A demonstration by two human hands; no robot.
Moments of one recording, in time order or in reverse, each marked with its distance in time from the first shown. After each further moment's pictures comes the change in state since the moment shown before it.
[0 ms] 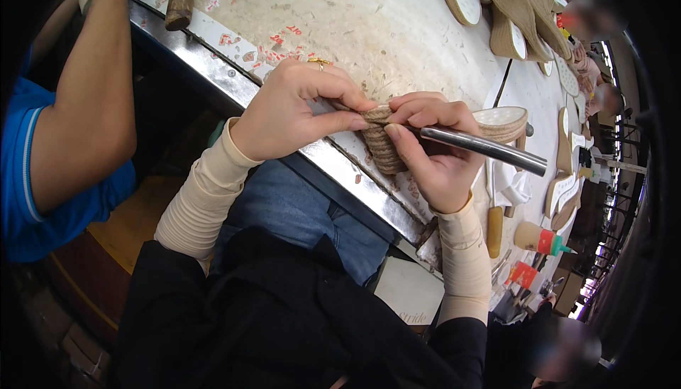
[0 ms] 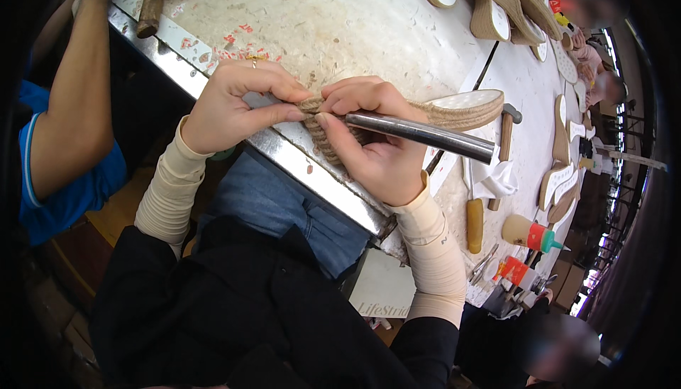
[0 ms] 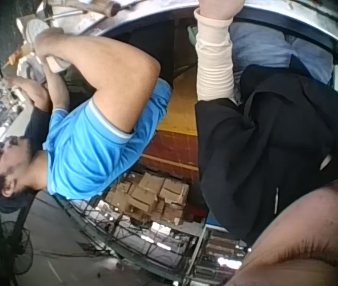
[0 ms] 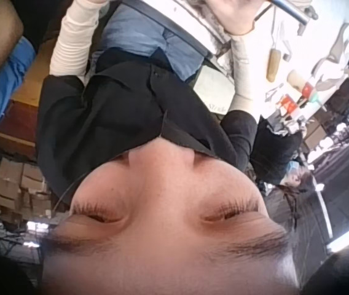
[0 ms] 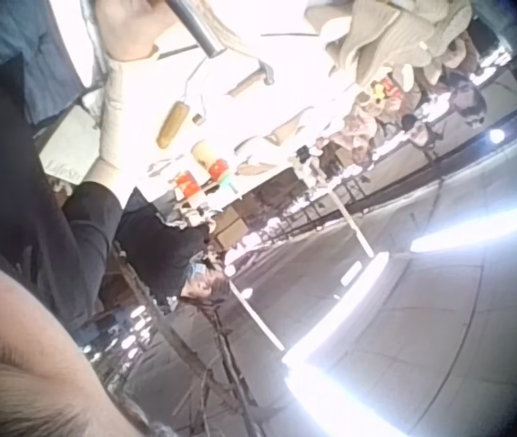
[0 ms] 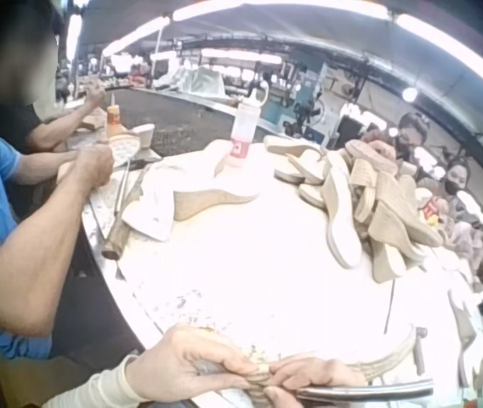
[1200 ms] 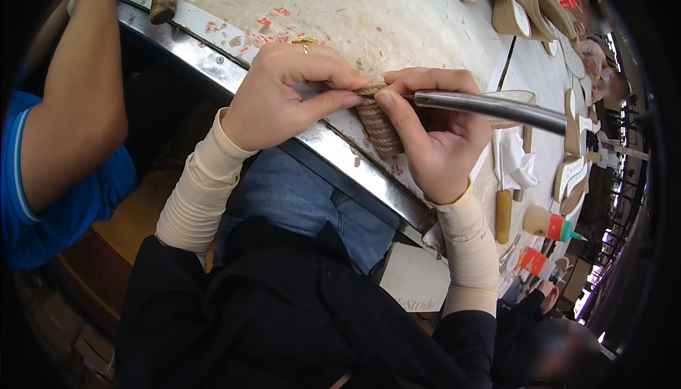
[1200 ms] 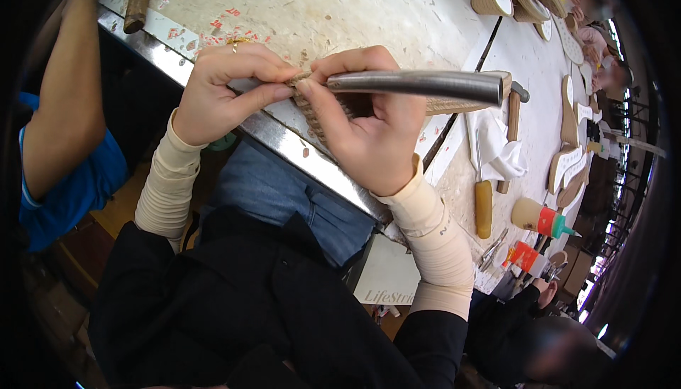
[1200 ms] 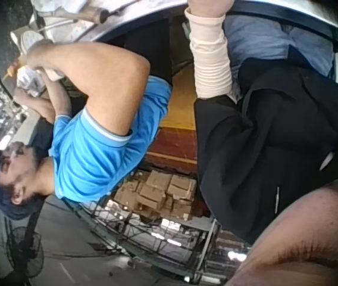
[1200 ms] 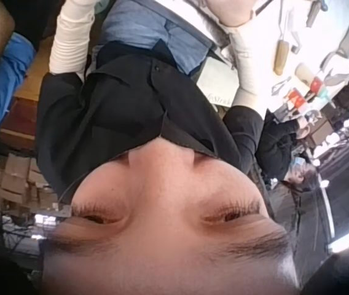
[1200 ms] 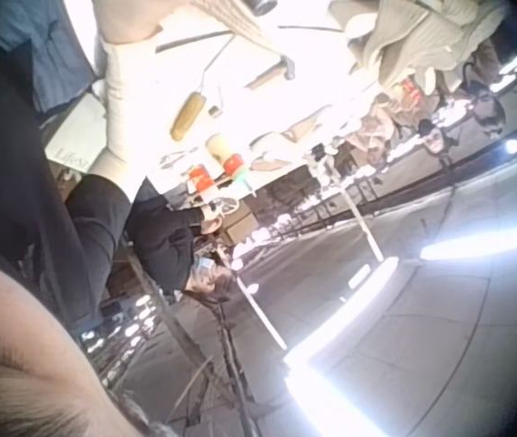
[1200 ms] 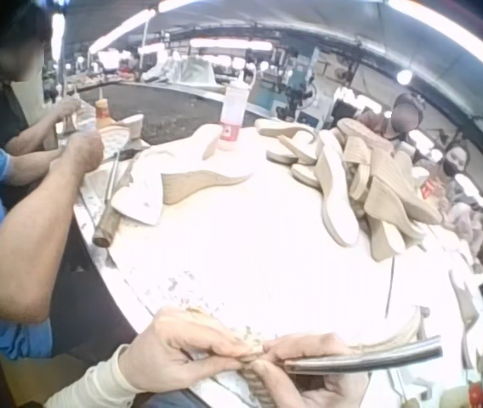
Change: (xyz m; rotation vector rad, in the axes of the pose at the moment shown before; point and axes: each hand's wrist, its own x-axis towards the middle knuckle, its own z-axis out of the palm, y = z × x) left_hand -0.002 -0.003 0.007 0.053 0.092 0.082; right_hand -0.002 -0.006 0.018 -0.041 0.234 0.094
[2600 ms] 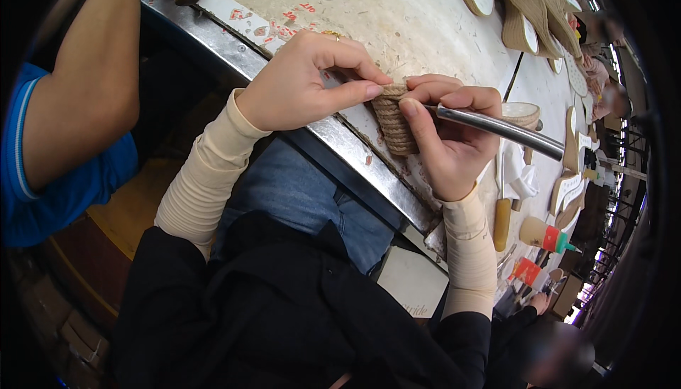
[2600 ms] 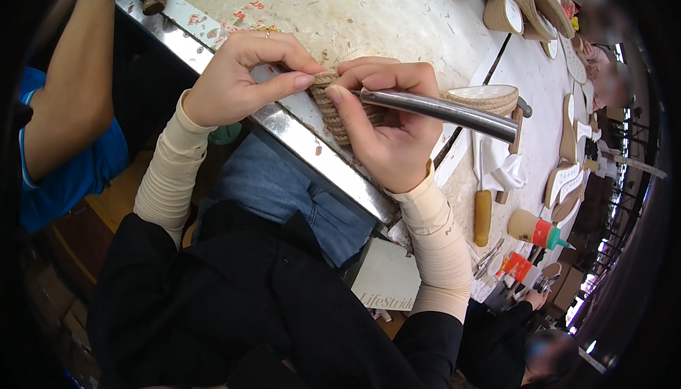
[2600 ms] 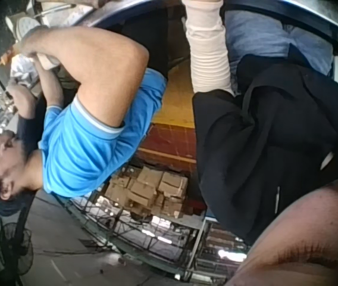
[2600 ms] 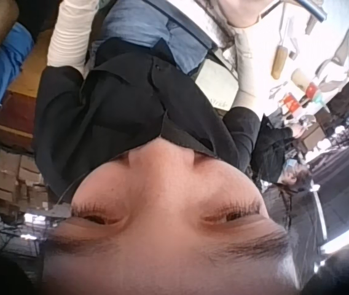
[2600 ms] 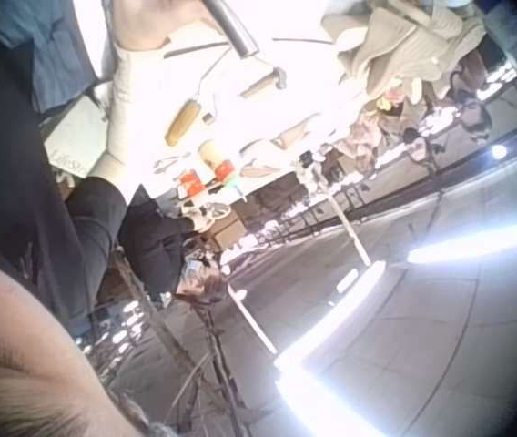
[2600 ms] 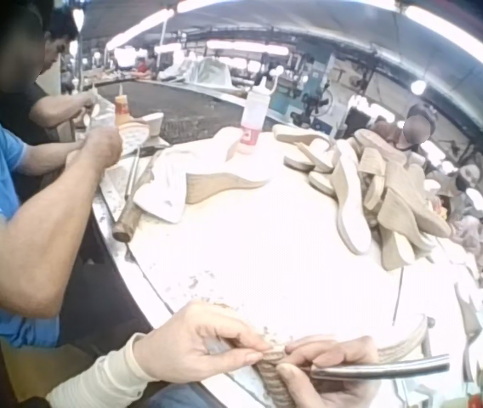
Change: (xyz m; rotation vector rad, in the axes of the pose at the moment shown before) left_hand 0.004 0.000 -0.006 -0.095 -0.078 -0.081; right_hand -0.004 0.013 -0.006 0.124 -0.099 -0.133
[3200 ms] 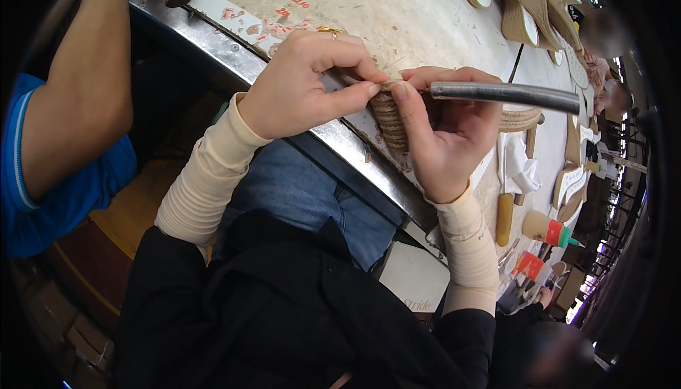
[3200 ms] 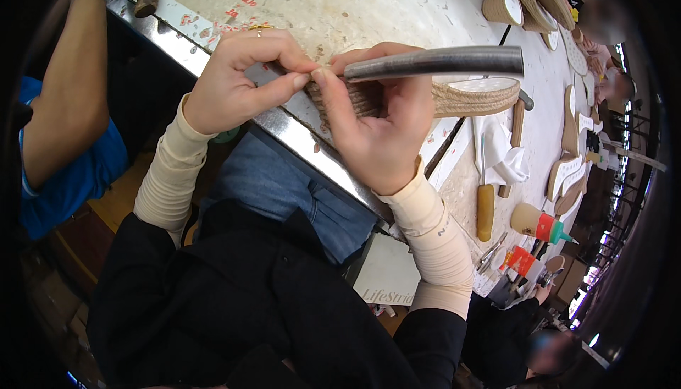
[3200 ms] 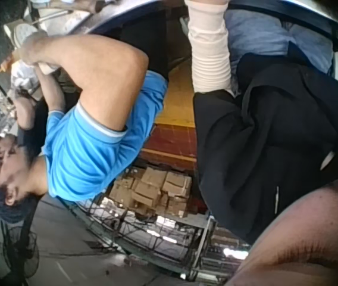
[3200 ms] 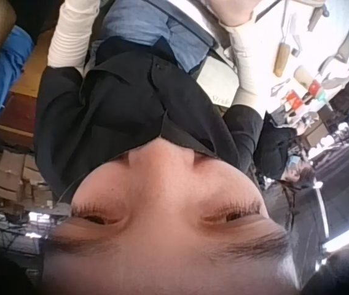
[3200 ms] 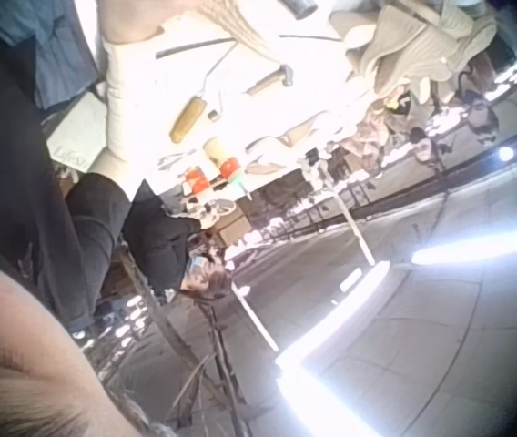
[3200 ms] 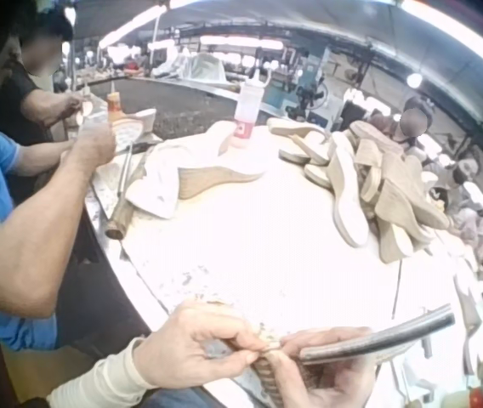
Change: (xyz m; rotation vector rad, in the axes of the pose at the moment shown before) left_hand -0.001 0.004 0.003 0.065 0.020 0.011; right_hand 0.000 -0.008 0.015 -0.119 0.114 0.110
